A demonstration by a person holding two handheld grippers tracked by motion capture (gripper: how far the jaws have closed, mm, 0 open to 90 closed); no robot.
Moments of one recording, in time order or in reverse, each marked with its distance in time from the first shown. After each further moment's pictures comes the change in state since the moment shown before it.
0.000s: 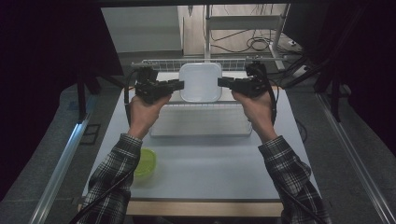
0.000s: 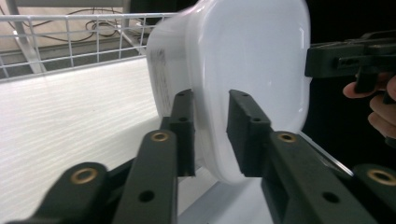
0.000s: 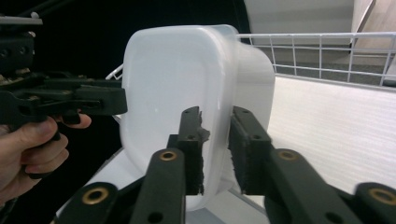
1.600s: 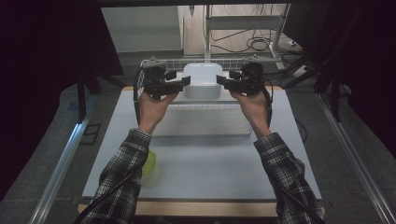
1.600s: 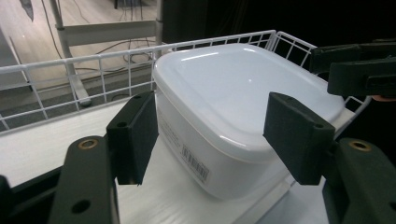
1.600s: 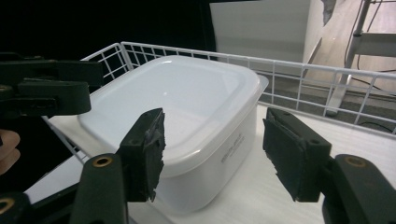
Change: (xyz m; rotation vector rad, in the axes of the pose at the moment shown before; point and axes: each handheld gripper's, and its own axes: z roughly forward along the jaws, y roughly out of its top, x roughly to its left) left arm 0.002 0.003 0.023 -0.066 0.138 0.105; right arm -0.015 -0.004 0.018 -0.079 -0.140 -0.139
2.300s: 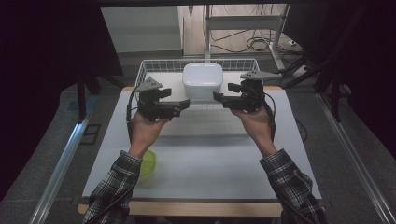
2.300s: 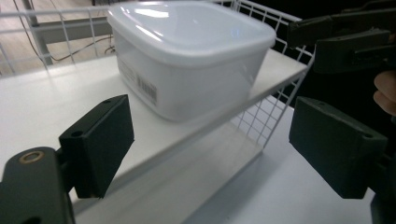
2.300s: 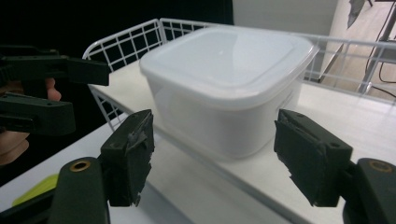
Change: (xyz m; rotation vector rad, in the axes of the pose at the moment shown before) left arm -0.025 -0.044 -0.034 0.022 -0.062 0.063; right arm 0.027 -0.028 -0.024 0.009 0.066 -0.076
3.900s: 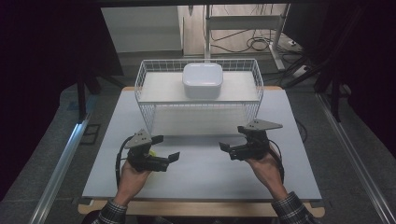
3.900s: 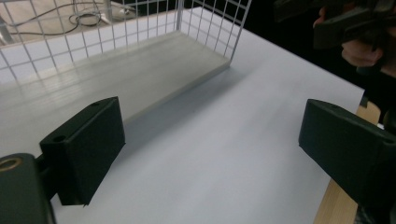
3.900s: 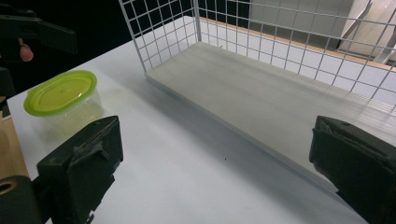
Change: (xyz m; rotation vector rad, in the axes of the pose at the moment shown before) left arm -0.021 -0.127 -0.041 0.093 -0.087 0.017; right arm 0.016 -0.121 -0.029 0.126 0.042 -0.032
